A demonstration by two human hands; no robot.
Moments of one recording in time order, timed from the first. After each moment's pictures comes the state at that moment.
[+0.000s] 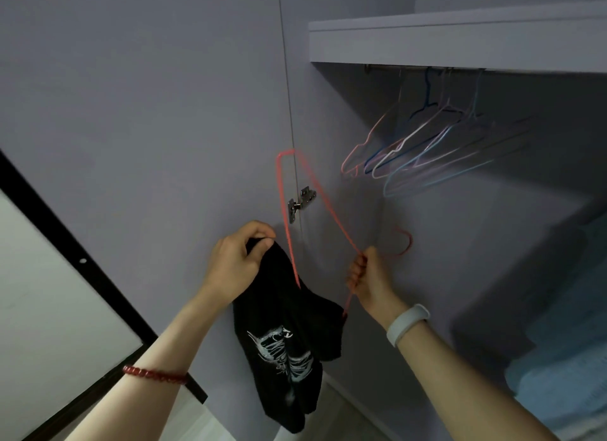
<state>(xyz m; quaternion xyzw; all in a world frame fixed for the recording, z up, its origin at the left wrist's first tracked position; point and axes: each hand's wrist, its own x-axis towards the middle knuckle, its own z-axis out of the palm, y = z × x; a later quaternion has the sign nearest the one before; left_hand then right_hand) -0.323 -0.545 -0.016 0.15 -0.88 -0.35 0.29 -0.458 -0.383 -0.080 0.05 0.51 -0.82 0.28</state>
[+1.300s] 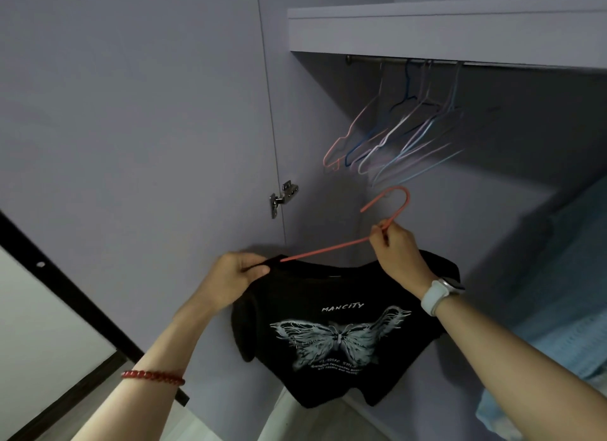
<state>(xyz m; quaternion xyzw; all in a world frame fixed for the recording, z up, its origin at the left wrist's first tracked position) -0.333 -0.552 -0.056 0.16 -0.86 -0.47 0.09 -0.490 -0.321 -0.050 -0.28 0.85 -0.45 -0.04</state>
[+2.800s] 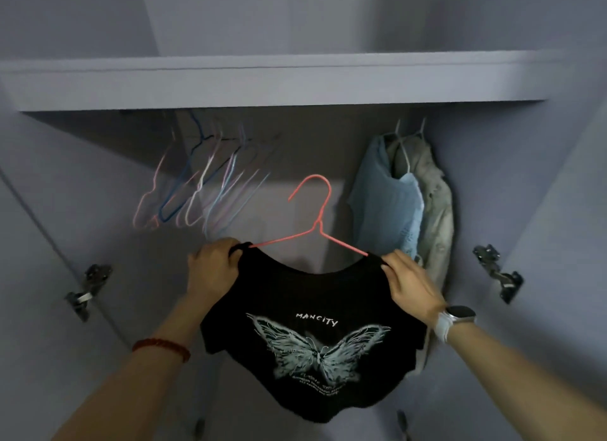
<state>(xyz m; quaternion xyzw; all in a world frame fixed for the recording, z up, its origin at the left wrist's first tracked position) -0.529 -0.419 -0.049 -0.05 -0.96 -0.19 0.19 -0.469 -0.090 -0.072 -0.09 0.95 -0.18 -0.23</state>
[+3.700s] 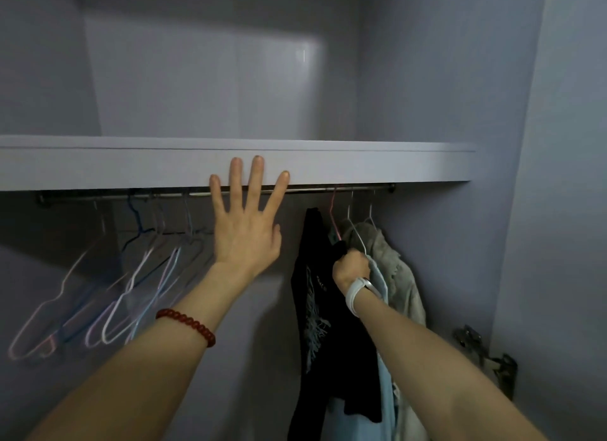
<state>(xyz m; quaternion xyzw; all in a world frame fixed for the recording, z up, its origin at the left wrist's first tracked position) -0.613 -0.287 0.079 -0.21 -0.80 0.01 0.56 -0.614 -0.102 0.020 0.27 0.86 -0.35 -0.27</state>
